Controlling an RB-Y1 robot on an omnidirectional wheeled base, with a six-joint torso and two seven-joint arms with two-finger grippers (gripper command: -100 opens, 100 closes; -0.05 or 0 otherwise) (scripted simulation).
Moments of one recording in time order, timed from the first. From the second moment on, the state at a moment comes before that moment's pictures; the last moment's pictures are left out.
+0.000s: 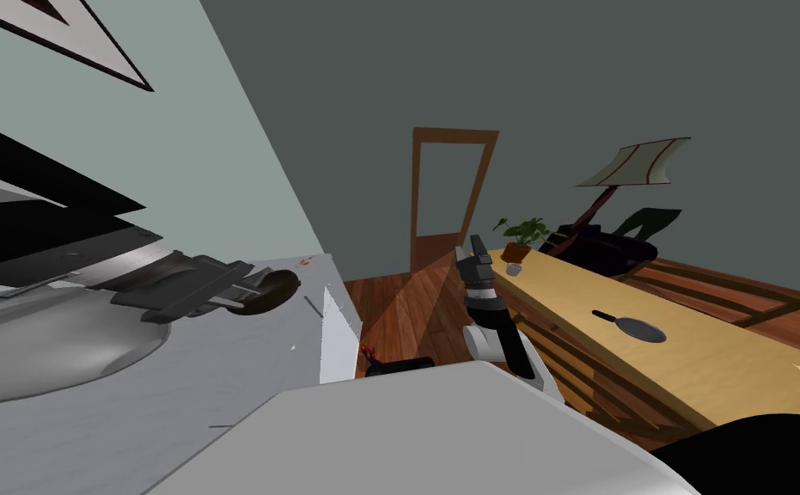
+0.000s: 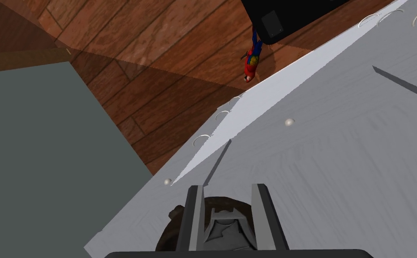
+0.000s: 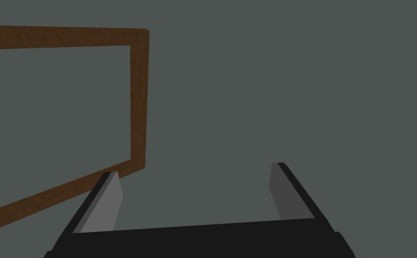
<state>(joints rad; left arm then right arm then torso) 0.26 1.64 0.79 -2.04 1.99 1.73 0.02 0.46 -0.05 0.03 -2.35 0.07 -0.37 -0.05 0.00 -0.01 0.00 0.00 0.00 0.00</state>
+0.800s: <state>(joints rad) 0.27 1.66 0.81 -2.03 2.01 1.76 0.01 0.46 -0.05 0.03 -2.35 0.07 -0.37 -0.05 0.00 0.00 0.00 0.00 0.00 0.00</state>
